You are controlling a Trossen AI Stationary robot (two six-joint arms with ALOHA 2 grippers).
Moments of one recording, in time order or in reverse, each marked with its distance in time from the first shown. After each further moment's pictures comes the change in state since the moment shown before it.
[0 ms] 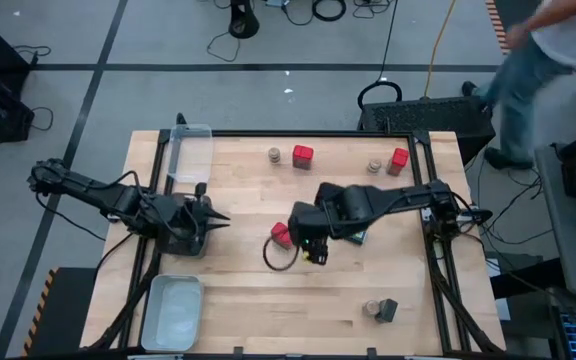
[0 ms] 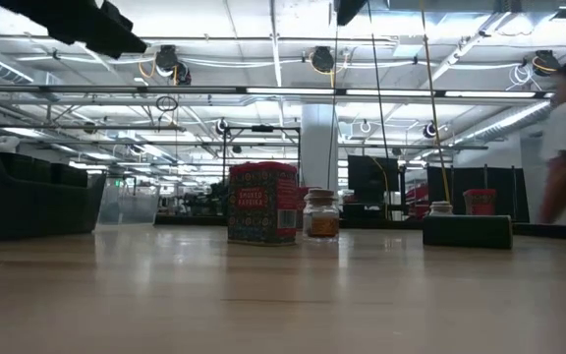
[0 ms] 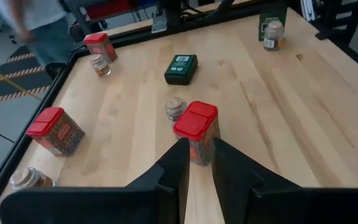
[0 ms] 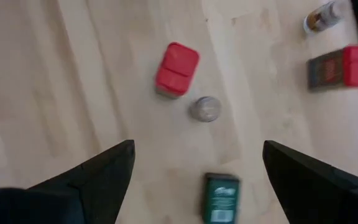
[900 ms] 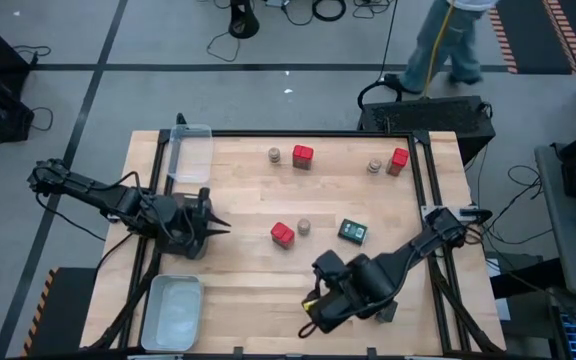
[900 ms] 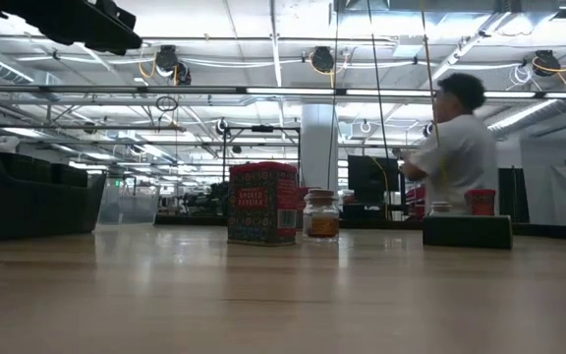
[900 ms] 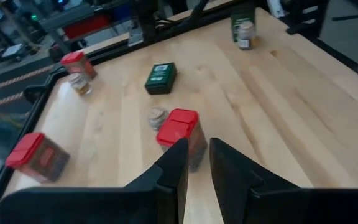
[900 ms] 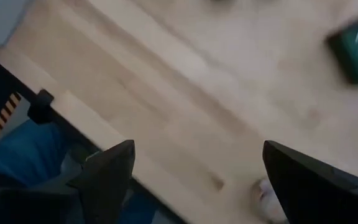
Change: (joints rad) left arm 0.000 -0.001 -0.021 0.046 0.089 0.112; right arm 0.326 0.082 -0.001 -0.001 -0.054 1.024
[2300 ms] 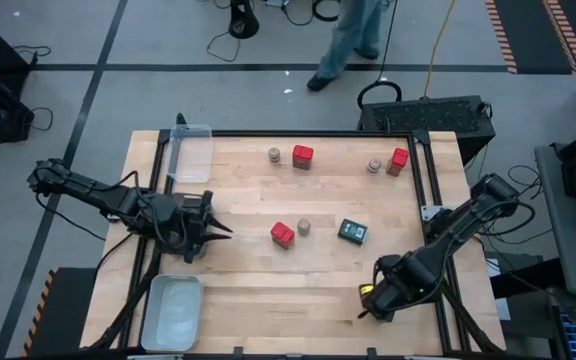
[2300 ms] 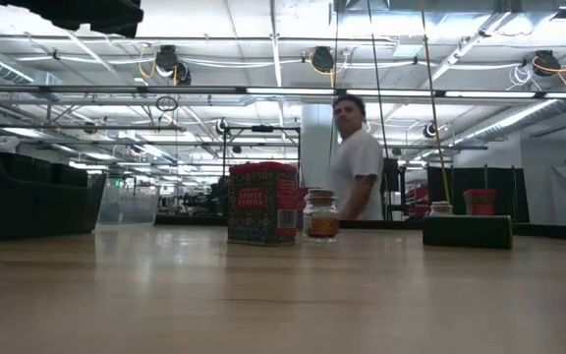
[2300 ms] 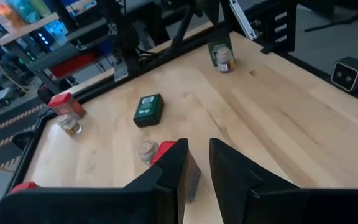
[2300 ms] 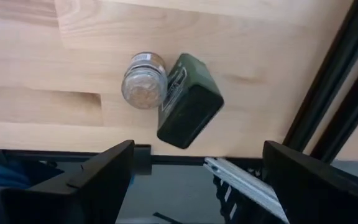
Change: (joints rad) left arm 0.001 0.021 0.001 0.107 0.092 0.124; right arm 0.119 -0.495 -0.951 0.362 -0.478 0.660
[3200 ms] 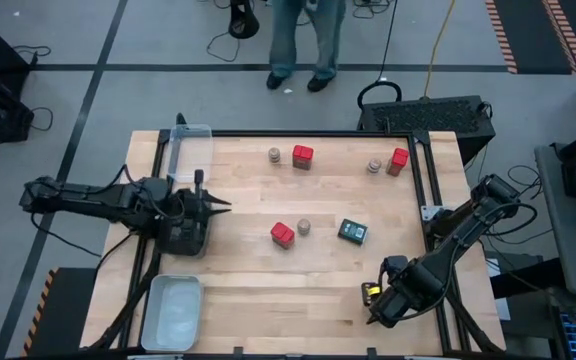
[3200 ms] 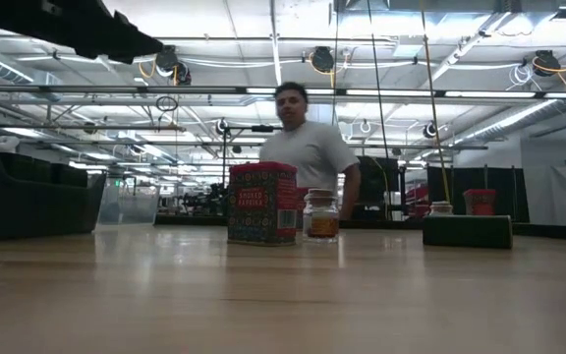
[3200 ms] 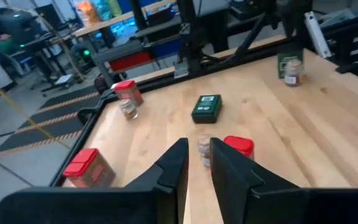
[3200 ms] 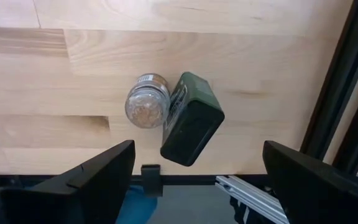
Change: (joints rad) left arm 0.258 -0.157 -0.127 0.103 0.048 -0.035; right arm 0.064 0.002 0.000 -0.014 0.116 0.140
